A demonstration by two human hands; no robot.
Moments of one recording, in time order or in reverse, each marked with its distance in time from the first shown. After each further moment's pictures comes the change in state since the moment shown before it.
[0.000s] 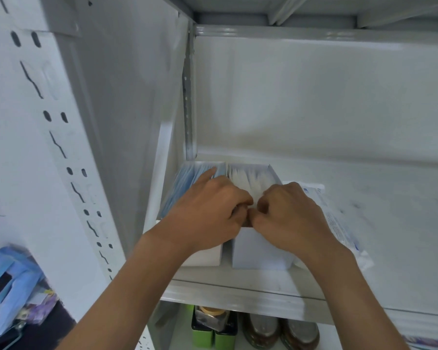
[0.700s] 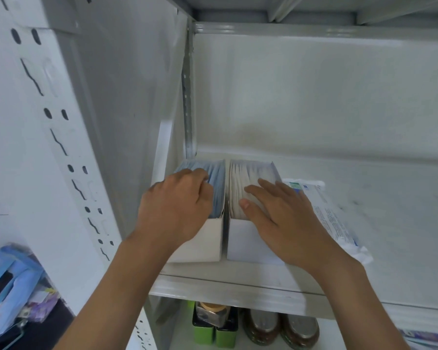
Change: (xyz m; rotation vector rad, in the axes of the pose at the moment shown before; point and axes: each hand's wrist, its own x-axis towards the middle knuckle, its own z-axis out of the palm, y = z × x) left_hand -0.029 -0.016 -0.008 0.046 0.181 -0.474; right_hand -0.008 0.021 0.022 0.064 -0.042 -0.124
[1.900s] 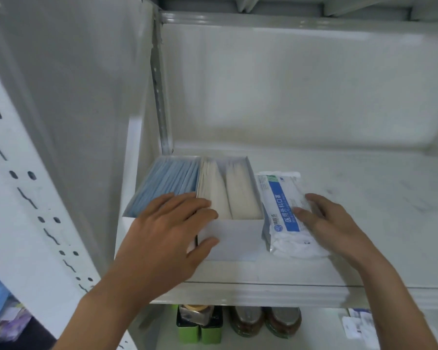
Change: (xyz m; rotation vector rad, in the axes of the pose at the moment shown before) left_hand -0.036 -0.009 0.030 0.050 0.030 0.540; right_hand -0.025 0.120 -0.018 0.459 0.094 0.533
